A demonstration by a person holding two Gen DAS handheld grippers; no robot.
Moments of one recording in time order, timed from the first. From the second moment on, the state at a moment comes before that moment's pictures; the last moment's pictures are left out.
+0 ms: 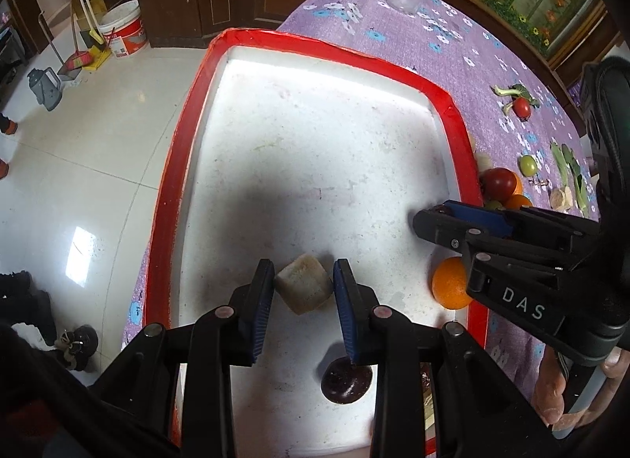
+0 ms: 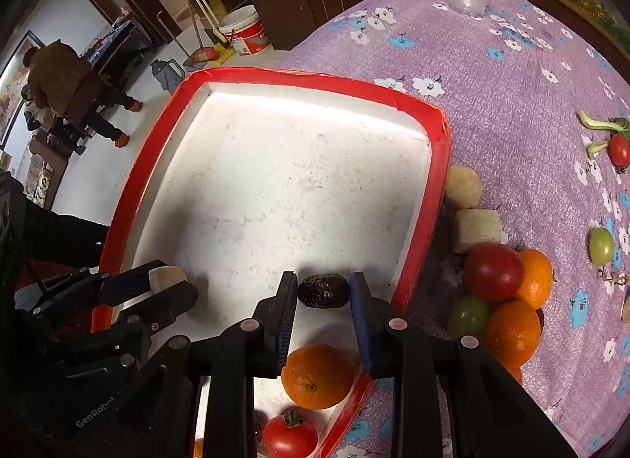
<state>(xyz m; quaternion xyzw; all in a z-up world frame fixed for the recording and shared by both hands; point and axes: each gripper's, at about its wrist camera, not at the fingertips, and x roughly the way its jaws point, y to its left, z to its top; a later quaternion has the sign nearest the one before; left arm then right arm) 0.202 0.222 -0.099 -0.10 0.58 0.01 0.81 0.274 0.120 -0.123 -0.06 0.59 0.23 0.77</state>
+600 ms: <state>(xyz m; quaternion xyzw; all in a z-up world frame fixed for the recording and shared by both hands) 0.203 0.226 -0.098 -0.12 0.58 0.00 0.81 0.270 0.115 -0.118 -0.04 0.59 0.24 0.77</state>
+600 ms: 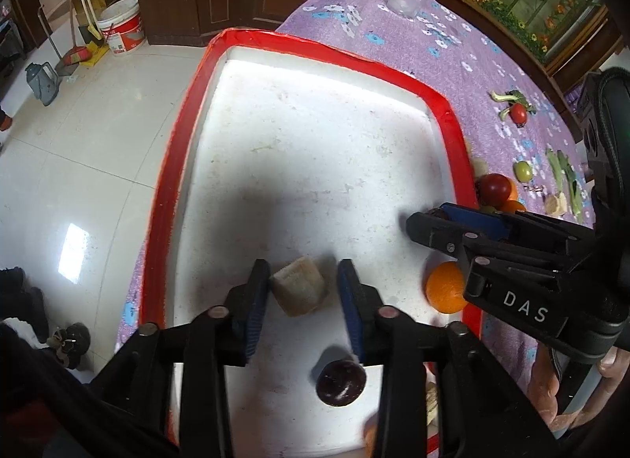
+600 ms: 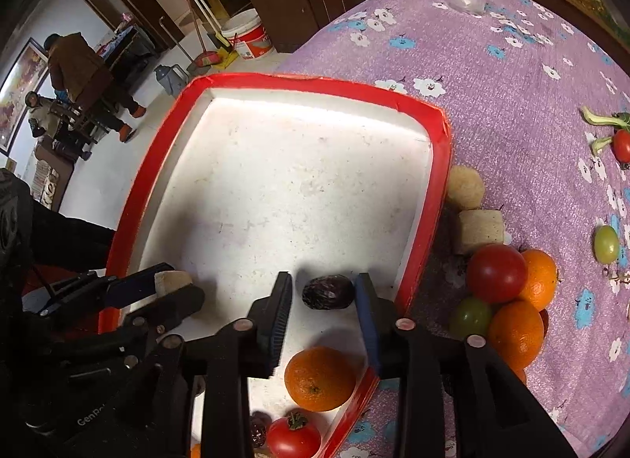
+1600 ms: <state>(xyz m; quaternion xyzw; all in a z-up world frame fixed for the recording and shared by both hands) 0.126 0.144 -0.025 -0.10 0.50 -0.03 0.86 0.166 -0.032 -0.022 0.06 0.52 0.21 0.83</state>
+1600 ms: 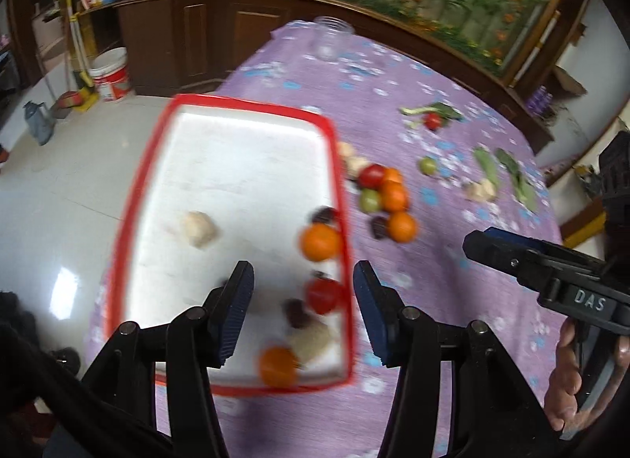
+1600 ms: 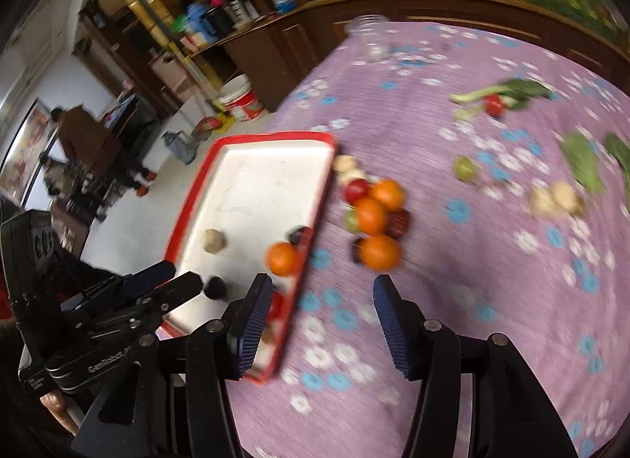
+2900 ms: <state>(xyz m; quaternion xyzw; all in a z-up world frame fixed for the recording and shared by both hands) 0.224 0.003 -0.098 0.05 0.55 -0.06 0.83 0.170 -0.186 -0.097 0.15 0.53 0.12 0.83</state>
